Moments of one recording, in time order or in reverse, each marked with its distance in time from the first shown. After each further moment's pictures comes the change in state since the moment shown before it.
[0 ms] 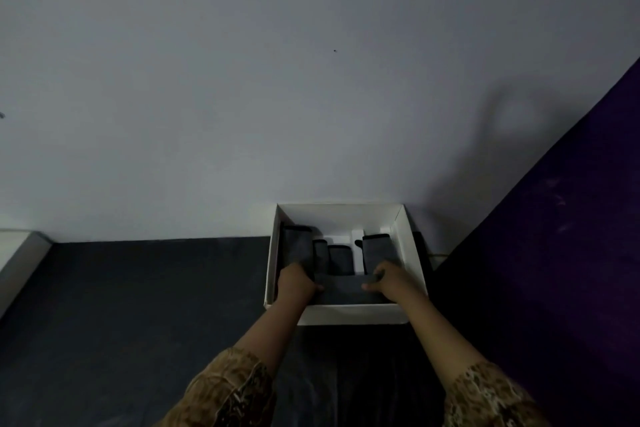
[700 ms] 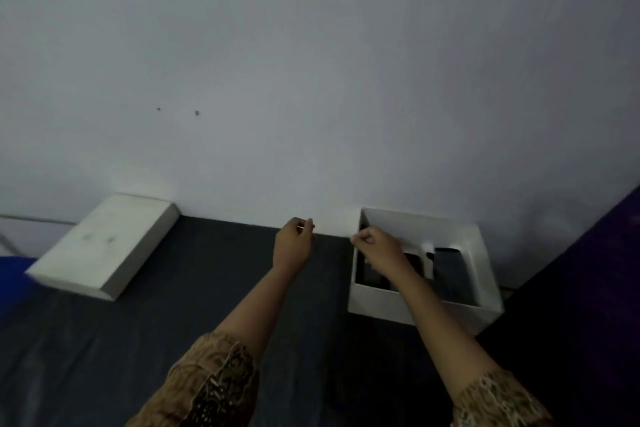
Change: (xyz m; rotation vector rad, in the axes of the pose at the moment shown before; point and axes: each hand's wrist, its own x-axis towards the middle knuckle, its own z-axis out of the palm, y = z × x) left_hand -0.068 -0.105 -0.148 -0.615 0.479 0.175; right_hand -0.119 -0.190 0.050 0.278 0.088 -0.475
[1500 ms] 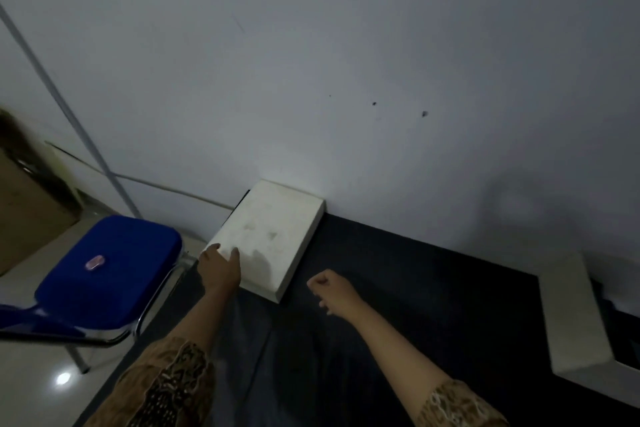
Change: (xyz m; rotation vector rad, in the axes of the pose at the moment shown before) left_hand 0.115 -0.261 -0.436 0.215 0.407 -0.426; right_hand 0.026 -0.194 0.433 0.033 -0.492 0.176
